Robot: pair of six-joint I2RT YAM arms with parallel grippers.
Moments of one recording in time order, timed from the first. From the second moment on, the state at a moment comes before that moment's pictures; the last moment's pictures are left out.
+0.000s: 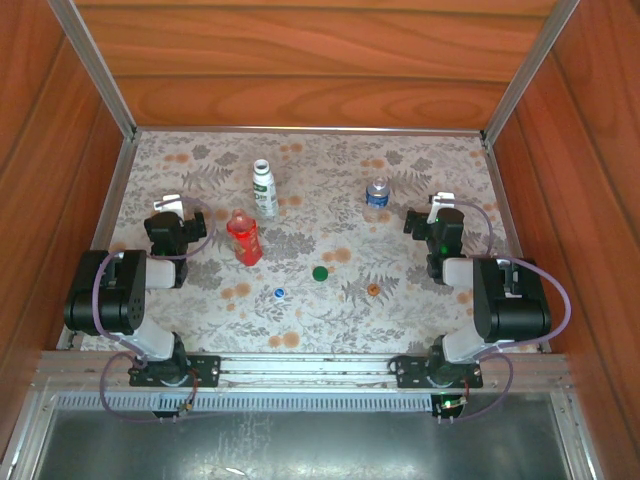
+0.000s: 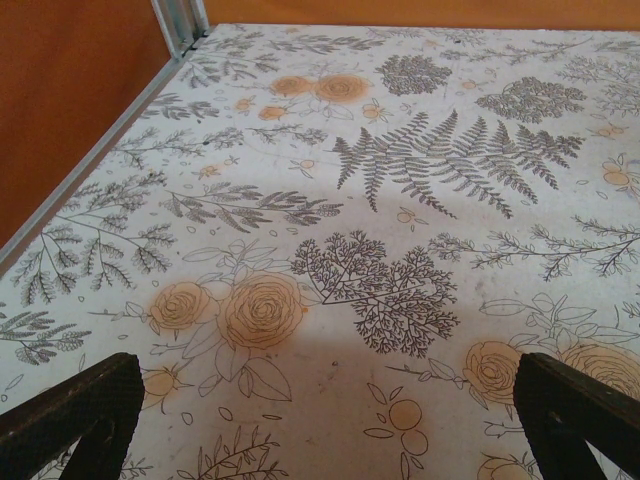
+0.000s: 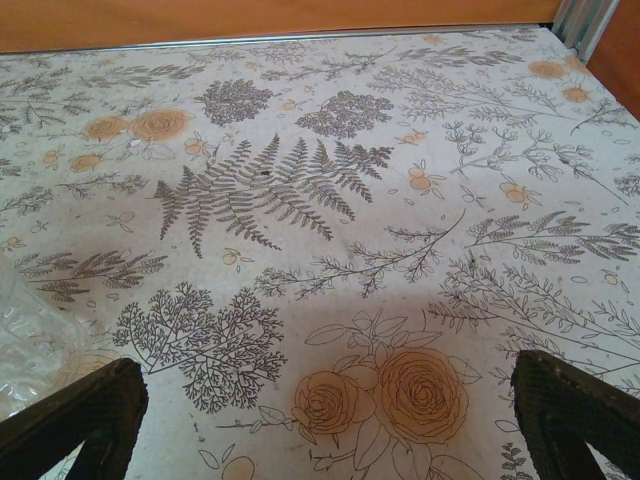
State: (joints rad) left arm 0.00 1.57 0.38 0.78 -0.20 -0.03; right arm 0.05 1.54 0.45 0.65 0.08 0.02
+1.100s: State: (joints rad) left arm 0.00 1.44 0.34 0.78 -0.22 -0.04; right arm 0.05 1.42 0.43 0.60 0.02 0.01
